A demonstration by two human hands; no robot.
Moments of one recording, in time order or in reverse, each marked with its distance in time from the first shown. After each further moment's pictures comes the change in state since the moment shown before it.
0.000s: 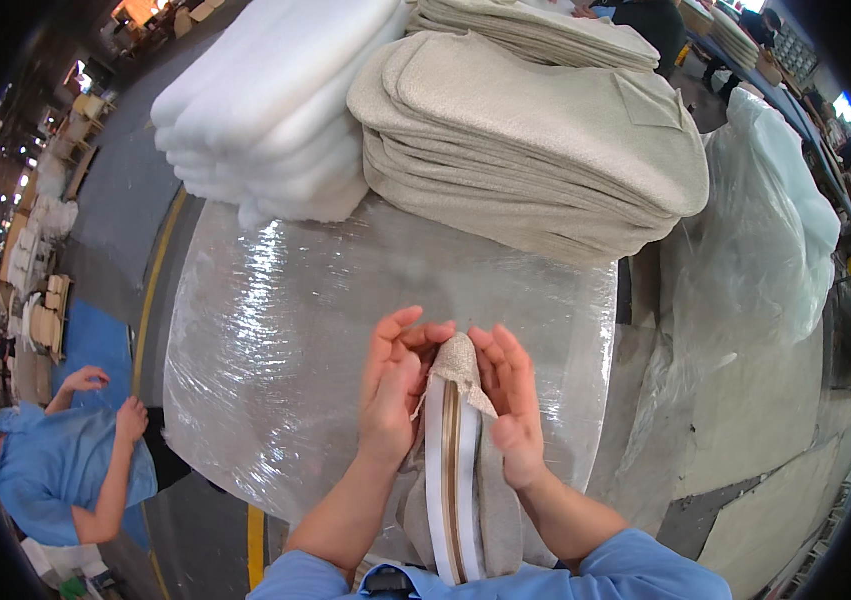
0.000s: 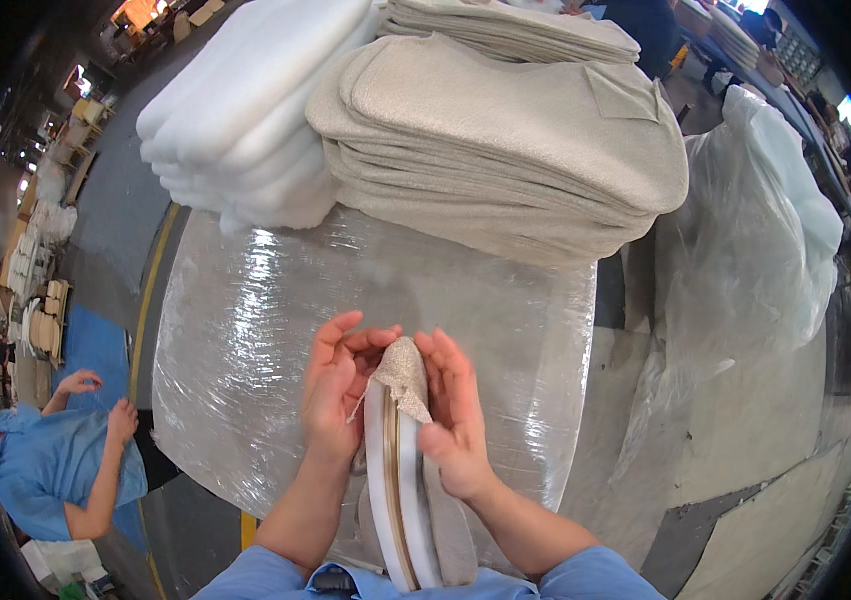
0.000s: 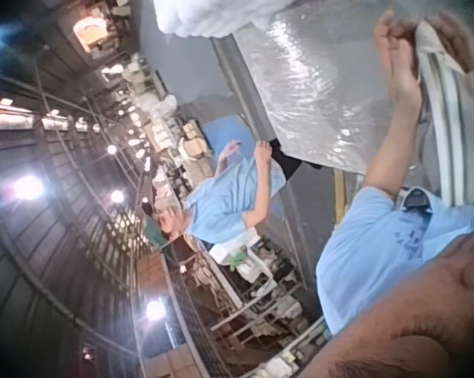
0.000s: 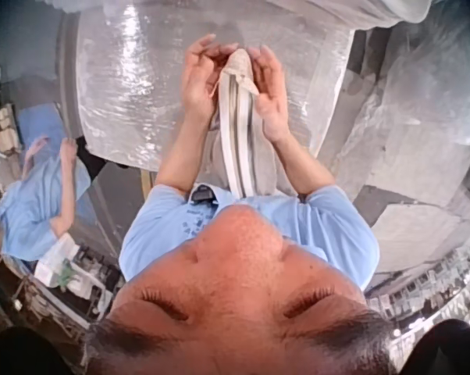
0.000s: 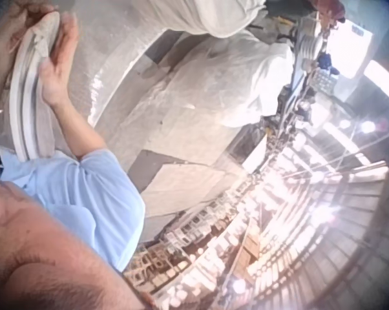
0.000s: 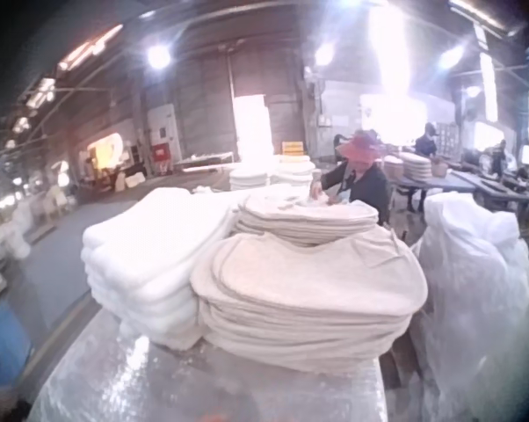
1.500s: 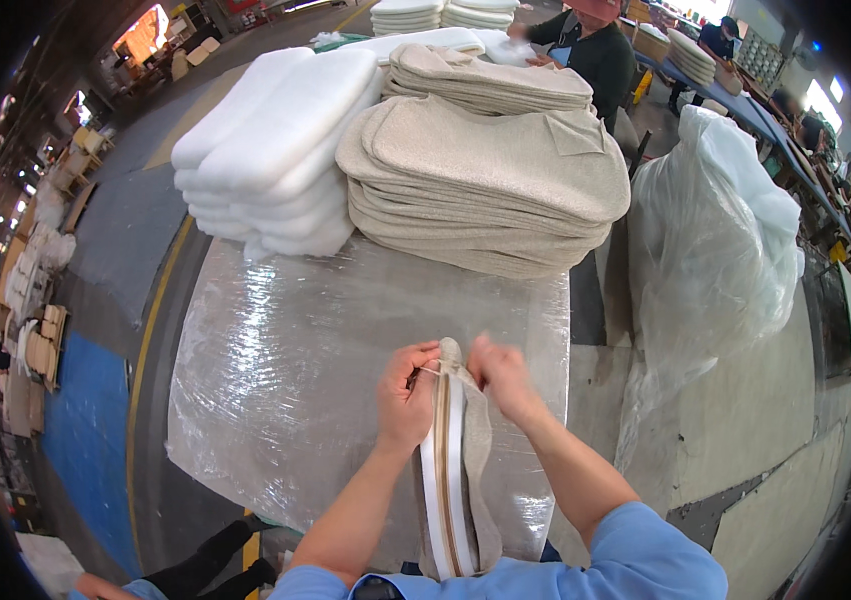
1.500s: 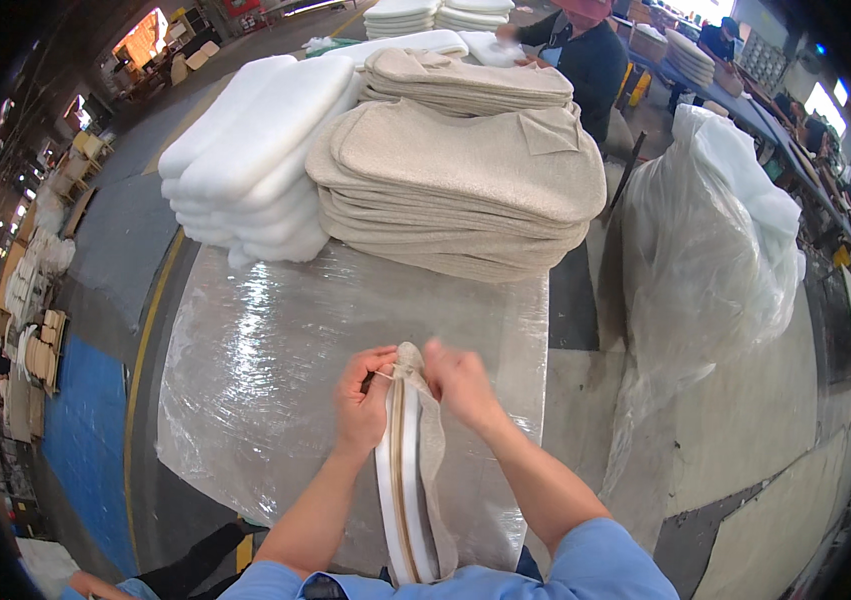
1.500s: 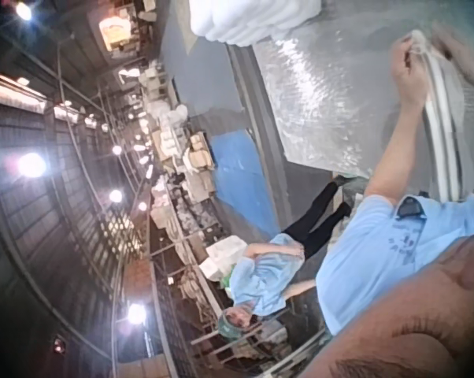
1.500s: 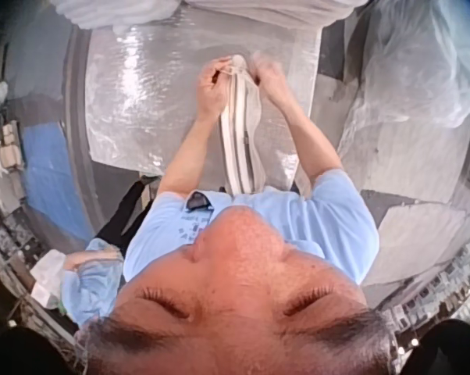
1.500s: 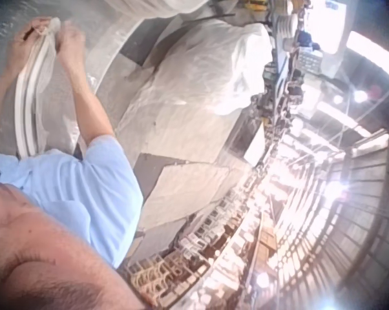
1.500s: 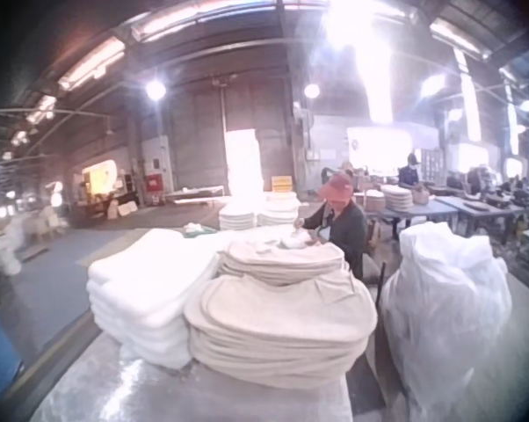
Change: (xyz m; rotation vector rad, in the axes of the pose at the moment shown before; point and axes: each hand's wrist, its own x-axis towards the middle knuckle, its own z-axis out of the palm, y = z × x) left_hand -0.029 -0.040 0.012 0.749 0.016 0.276; right_hand 0.011 -0.022 -0.071 -0.562 0.043 0.381
